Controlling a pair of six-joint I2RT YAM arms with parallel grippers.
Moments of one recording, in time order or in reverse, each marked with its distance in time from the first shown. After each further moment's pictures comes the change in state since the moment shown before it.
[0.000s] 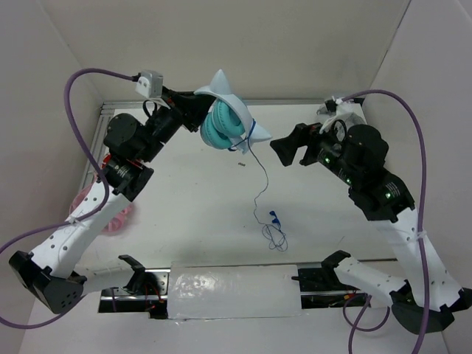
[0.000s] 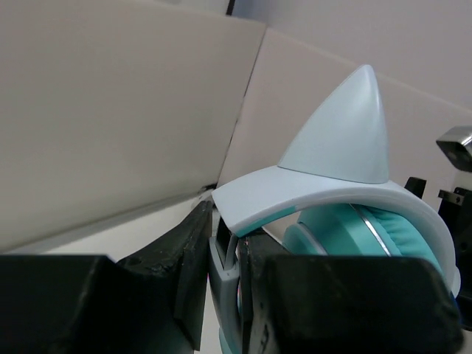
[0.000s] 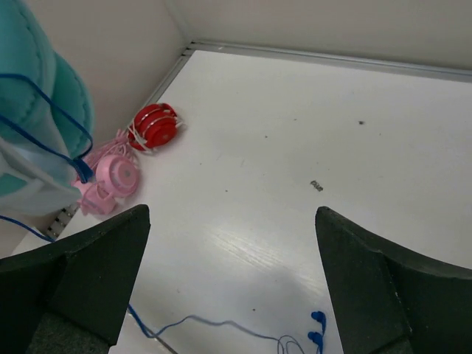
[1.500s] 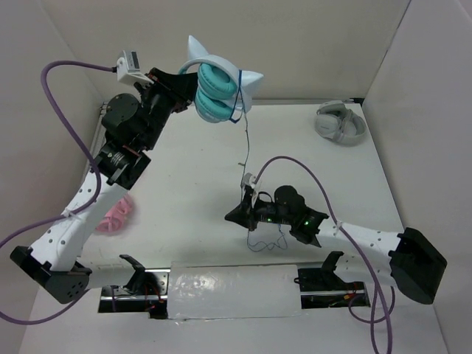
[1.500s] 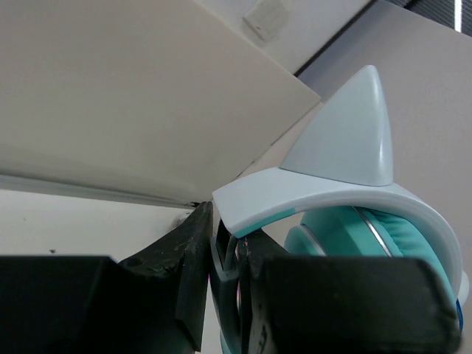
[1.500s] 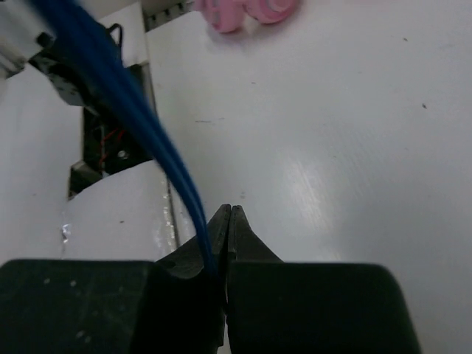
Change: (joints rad) left arm -0.001 0.058 0.214 -0.238 -0.309 -0.343; right arm 0.334 0.153 -0.901 0.998 -0.349 -0.139
